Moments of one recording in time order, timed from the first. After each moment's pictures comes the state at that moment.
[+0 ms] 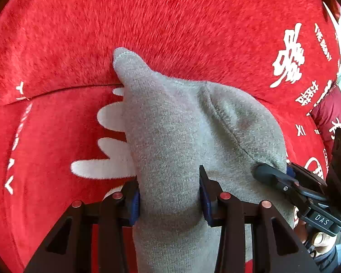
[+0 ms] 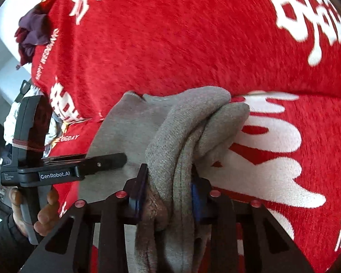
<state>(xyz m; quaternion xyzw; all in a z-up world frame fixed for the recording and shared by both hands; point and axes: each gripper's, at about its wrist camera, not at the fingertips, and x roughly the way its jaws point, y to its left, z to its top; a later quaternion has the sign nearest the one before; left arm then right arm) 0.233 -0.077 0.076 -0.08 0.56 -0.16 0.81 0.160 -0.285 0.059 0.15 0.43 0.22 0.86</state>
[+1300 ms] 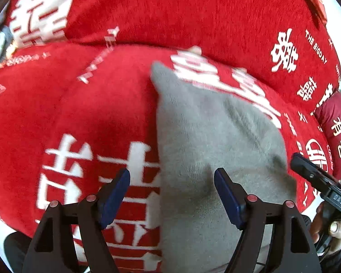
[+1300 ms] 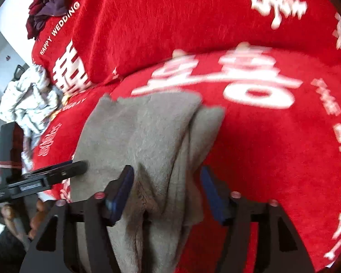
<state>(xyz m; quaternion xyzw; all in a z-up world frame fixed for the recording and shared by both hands) 0.016 0.040 0.079 -0.11 0.52 -0.09 0.84 -0.032 -0.239 0.062 0.11 0.44 0.15 0.88</state>
